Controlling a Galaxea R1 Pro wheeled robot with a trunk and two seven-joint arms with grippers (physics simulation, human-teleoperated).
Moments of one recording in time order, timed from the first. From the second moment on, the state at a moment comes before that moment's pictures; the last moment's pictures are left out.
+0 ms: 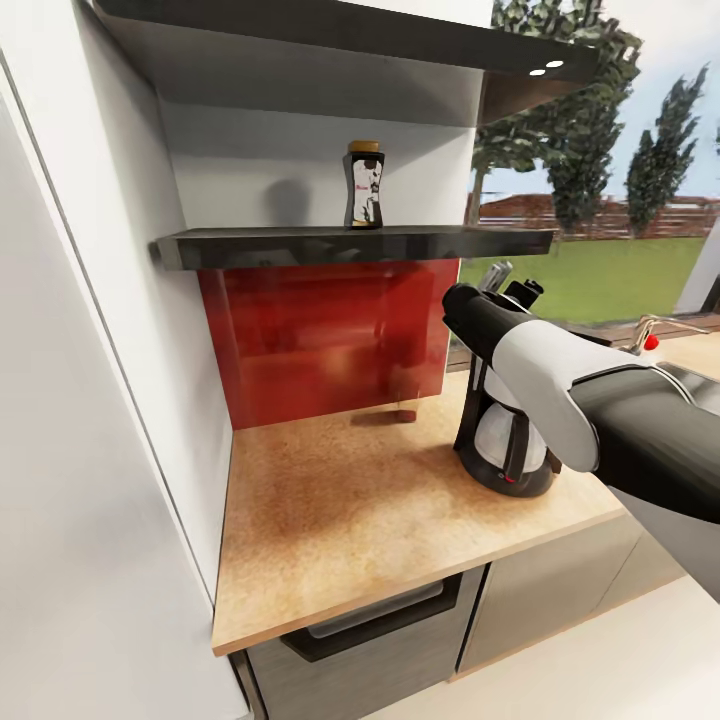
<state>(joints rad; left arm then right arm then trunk) 0.00 0.09 0.01 -0.02 0.03 -0.12 0.01 -1.68 0.13 0.25 -0.08 0.75 1.02 -0.21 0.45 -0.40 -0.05</state>
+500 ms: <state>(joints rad) 0.00 0.09 0.01 -0.02 0.03 -0.12 0.01 -1.68 0.13 0.25 -0.08 0.75 1.02 -0.21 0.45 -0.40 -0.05</state>
